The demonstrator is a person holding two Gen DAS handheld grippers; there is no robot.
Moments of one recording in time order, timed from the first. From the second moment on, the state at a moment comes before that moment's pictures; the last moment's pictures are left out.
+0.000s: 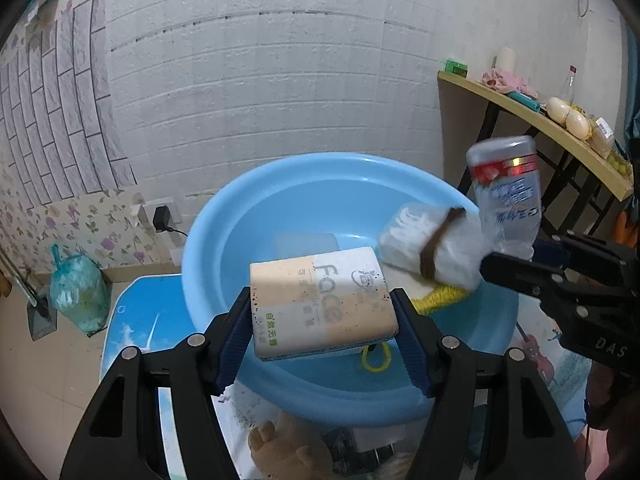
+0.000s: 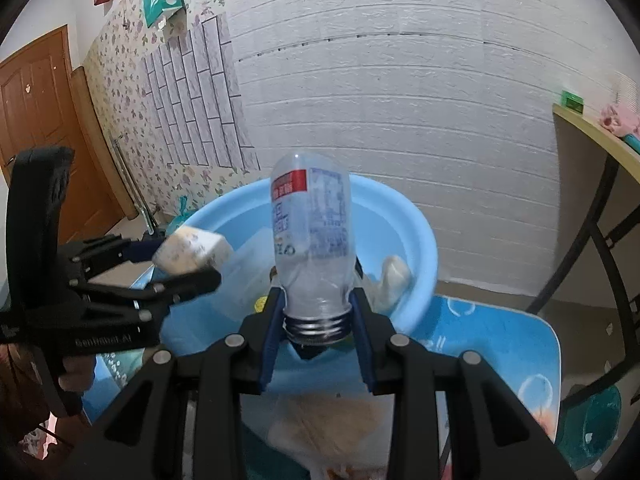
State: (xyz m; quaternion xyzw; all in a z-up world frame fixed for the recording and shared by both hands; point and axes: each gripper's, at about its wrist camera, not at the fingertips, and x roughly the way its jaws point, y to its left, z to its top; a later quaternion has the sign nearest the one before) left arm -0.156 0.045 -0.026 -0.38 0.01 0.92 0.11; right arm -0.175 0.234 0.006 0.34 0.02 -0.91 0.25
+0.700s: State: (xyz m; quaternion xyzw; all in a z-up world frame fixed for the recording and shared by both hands) left arm -0.146 0.036 -0.019 -0.37 0.01 0.92 0.10; right arm -0.169 0.205 -0.008 0.36 0.05 -0.89 0.28
